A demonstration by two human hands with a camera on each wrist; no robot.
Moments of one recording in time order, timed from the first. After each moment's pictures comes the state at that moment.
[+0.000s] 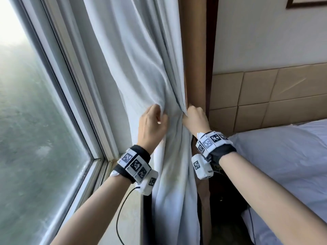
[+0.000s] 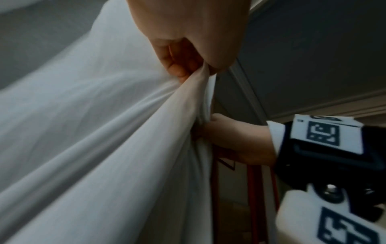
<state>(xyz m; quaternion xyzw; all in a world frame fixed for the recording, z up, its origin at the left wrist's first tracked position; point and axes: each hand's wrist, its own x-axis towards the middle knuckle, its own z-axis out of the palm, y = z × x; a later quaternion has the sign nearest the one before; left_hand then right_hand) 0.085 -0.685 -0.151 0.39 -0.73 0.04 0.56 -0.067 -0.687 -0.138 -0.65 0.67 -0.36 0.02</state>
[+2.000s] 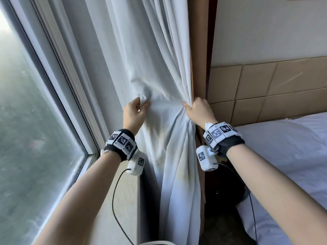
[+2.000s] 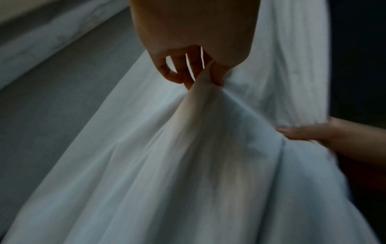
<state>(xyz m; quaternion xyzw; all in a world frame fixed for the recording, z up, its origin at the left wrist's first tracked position) 0.120 -0.757 -0.162 0.49 -0.67 -0.13 0.55 -0.091 -0.701 -0.137 -0.62 0.68 -0.38 0.10</state>
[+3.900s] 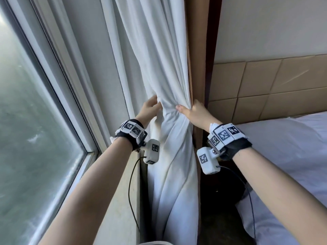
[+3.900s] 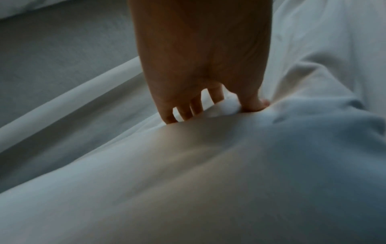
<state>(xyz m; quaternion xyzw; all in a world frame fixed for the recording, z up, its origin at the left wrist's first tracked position) 0.090 -0.794 -0.173 0.41 -0.66 -0.44 0.45 -0.088 -0.709 -0.148 -0.64 0.59 -0.41 0.26</state>
